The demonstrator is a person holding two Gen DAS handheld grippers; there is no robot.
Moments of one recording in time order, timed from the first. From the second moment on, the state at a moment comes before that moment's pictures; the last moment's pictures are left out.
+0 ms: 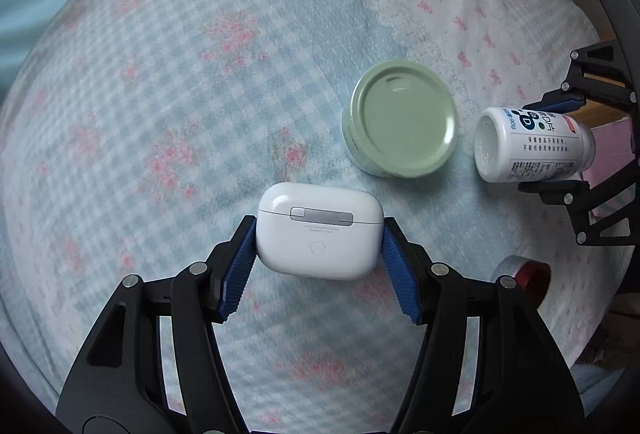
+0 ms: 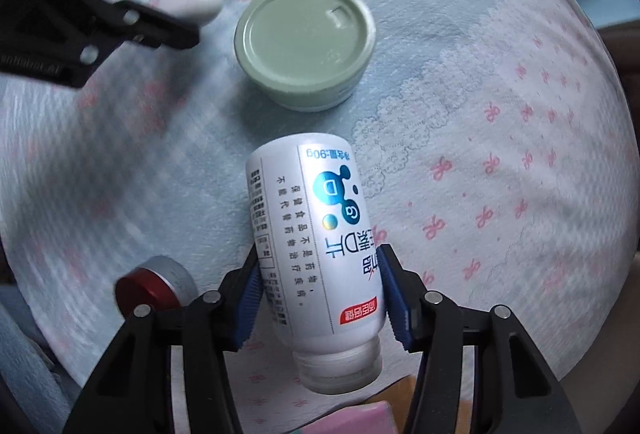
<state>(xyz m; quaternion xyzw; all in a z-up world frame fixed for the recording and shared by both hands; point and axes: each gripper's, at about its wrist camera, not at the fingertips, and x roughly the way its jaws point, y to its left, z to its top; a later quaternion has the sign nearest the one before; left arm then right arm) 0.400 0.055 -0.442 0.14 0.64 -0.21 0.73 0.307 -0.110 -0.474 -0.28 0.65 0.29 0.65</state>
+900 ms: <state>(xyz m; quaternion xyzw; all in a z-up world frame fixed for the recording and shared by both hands) 0.265 0.017 -0.244 0.06 0.55 -0.23 0.80 0.194 -0.219 -0.291 0.12 0.63 0.15 0.75</state>
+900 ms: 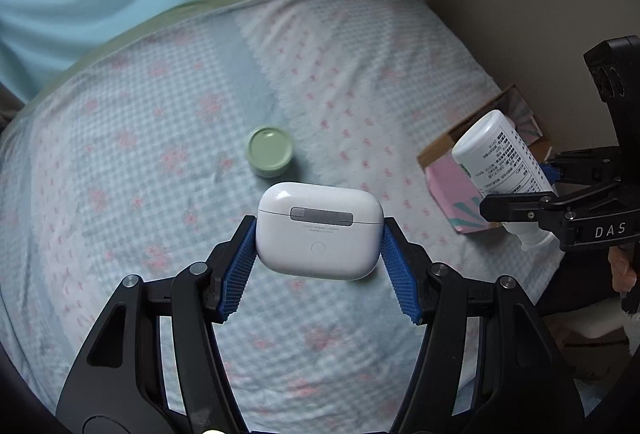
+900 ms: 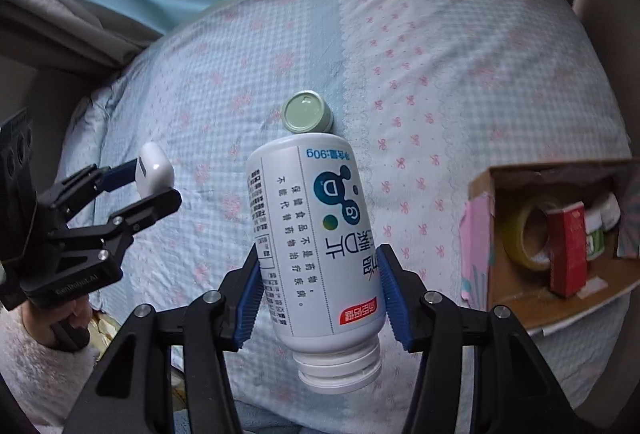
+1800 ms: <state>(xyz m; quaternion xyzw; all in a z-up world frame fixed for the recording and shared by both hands) 0.203 -0.260 -0.283 -0.01 0.60 -0.18 0.78 0.206 -0.533 -0.342 0.11 0.67 0.09 0.73</state>
